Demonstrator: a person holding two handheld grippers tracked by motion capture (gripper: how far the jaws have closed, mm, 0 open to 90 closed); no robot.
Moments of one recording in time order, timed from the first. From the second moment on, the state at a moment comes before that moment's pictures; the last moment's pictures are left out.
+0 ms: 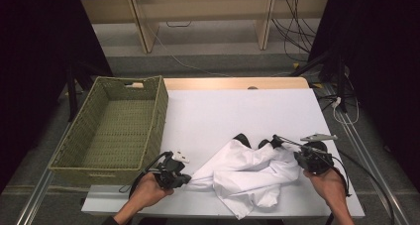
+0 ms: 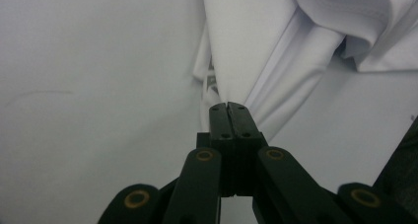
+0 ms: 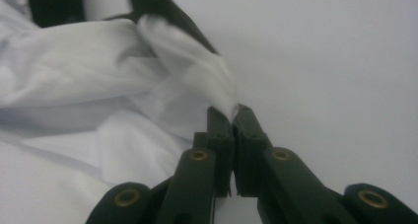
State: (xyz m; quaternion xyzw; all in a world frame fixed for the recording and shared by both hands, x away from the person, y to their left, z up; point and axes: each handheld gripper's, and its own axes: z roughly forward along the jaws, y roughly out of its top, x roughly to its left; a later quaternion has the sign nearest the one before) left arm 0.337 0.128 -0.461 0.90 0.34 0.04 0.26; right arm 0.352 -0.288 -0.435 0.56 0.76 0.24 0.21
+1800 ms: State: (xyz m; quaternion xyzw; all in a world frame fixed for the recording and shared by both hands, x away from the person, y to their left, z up) left arm 0.349 0.109 -0.455 0.90 0.35 0.03 0.27; right arm 0.345 -0.286 -0.455 0.56 0.79 0.21 0.11
